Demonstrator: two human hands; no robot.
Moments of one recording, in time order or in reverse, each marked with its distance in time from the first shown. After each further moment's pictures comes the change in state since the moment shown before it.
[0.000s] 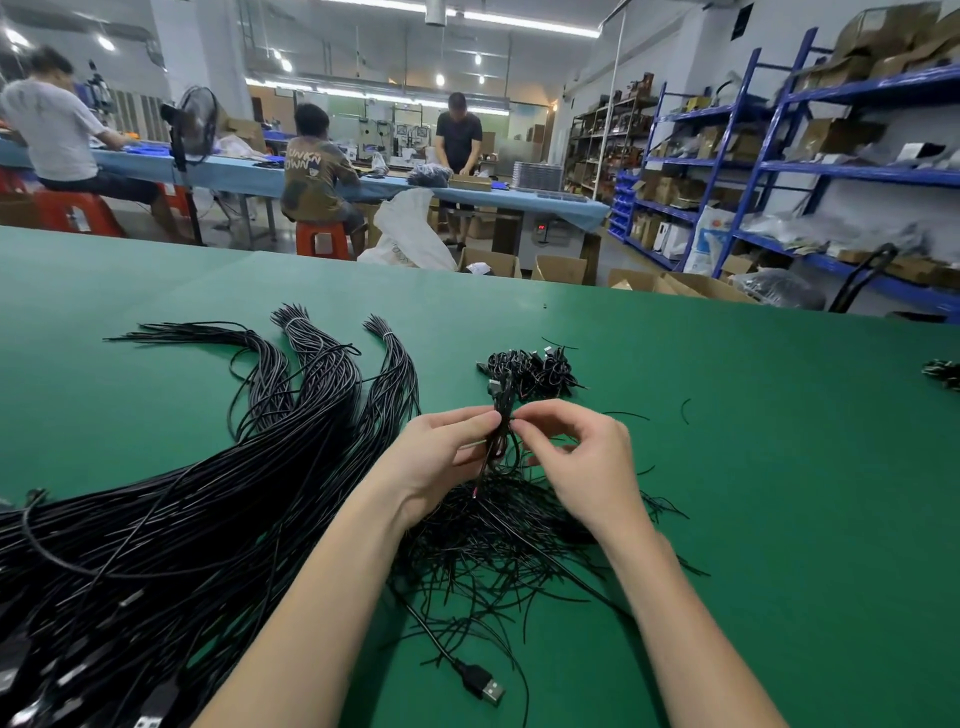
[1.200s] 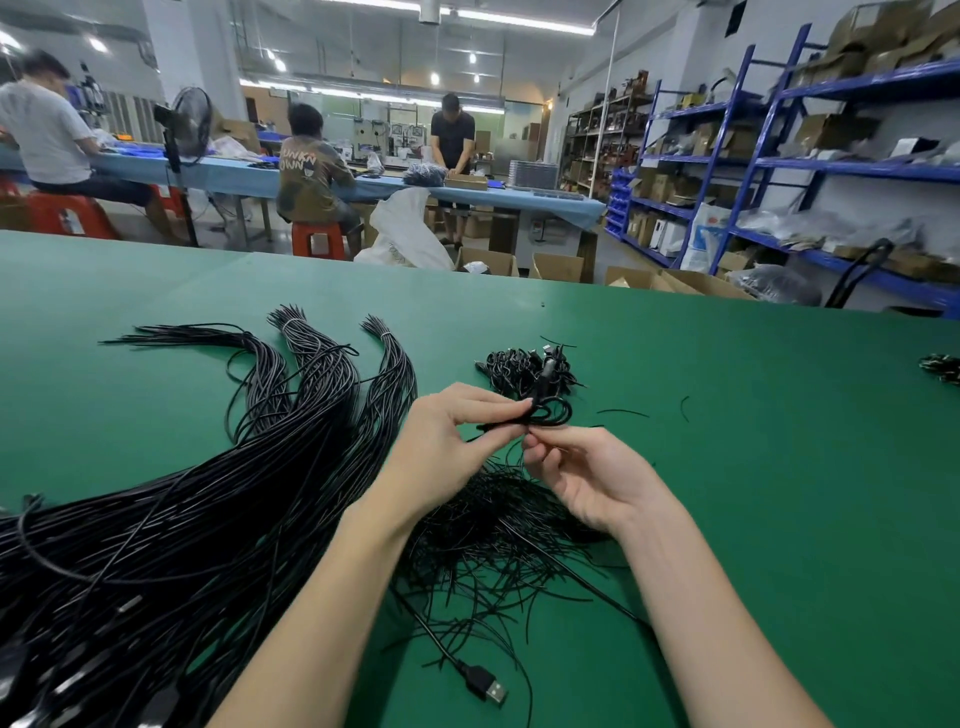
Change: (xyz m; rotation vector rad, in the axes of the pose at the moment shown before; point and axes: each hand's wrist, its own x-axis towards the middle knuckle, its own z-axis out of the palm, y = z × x) left_hand -0.007 0.005 0.001 0.782 -0.015 0.766; right_hand 0.010 -0.019 -0.017 1.058 -0.248 0.914
